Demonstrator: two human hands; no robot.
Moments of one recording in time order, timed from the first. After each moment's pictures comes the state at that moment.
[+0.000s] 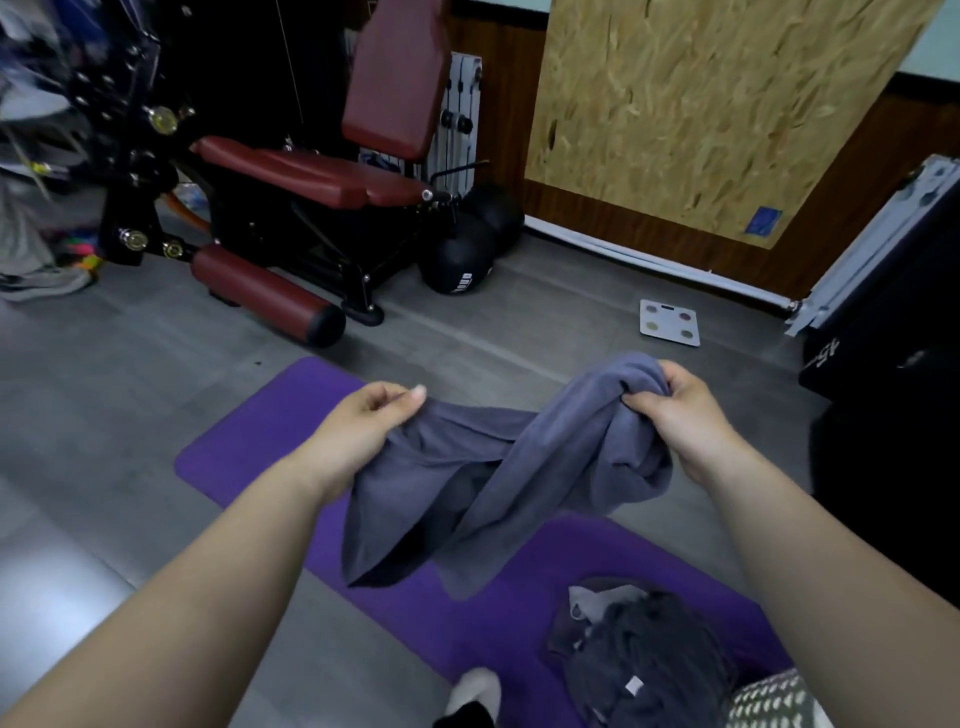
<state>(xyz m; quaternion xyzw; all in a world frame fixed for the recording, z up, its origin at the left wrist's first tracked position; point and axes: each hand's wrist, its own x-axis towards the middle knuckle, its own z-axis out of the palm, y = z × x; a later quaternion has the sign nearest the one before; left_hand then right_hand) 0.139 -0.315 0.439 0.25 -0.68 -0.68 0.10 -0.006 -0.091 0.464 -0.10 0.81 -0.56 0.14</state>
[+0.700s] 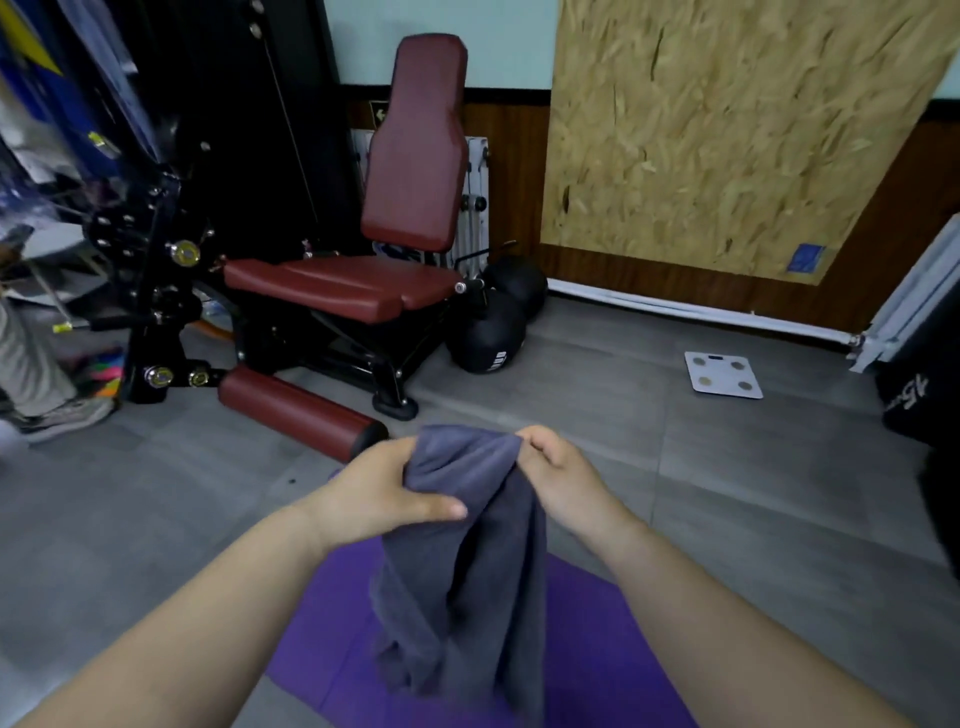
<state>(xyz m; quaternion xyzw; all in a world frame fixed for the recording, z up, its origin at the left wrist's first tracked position) 0.028 -0.534 0.485 0.03 -0.85 -0.53 -0.01 -0.061 -0.374 0.456 -0.24 0.76 -0.57 0.19</state>
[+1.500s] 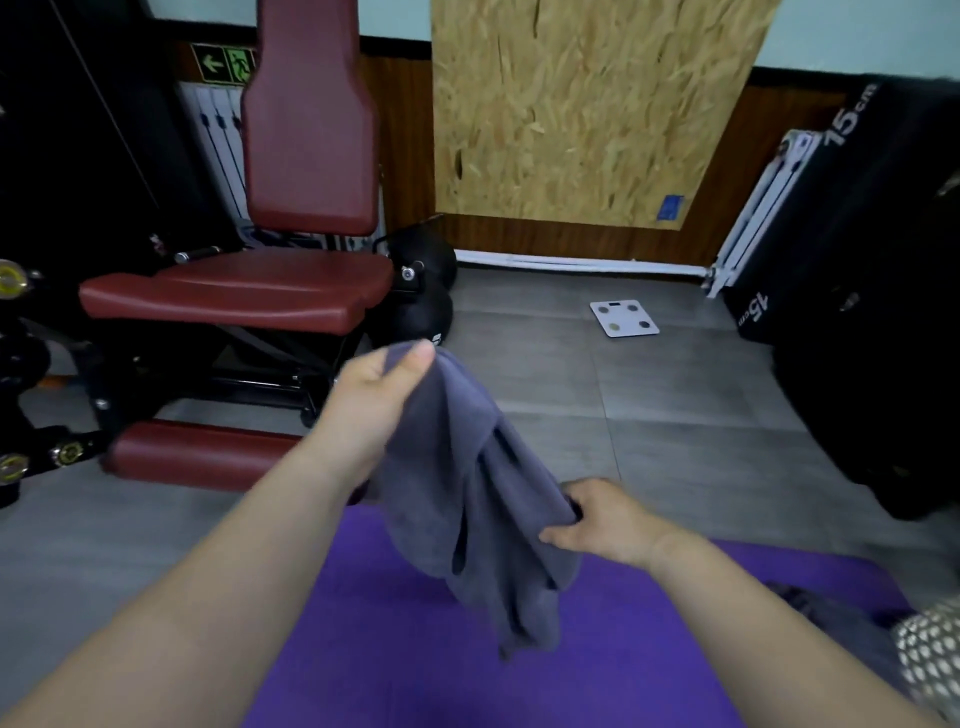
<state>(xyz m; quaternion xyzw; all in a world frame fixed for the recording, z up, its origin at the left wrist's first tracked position) -0.033 -0.756 0.495 0.06 -0.68 -0.73 0.09 -0.033 -0.546 0.423 -0.15 0.93 -0.24 0.22</state>
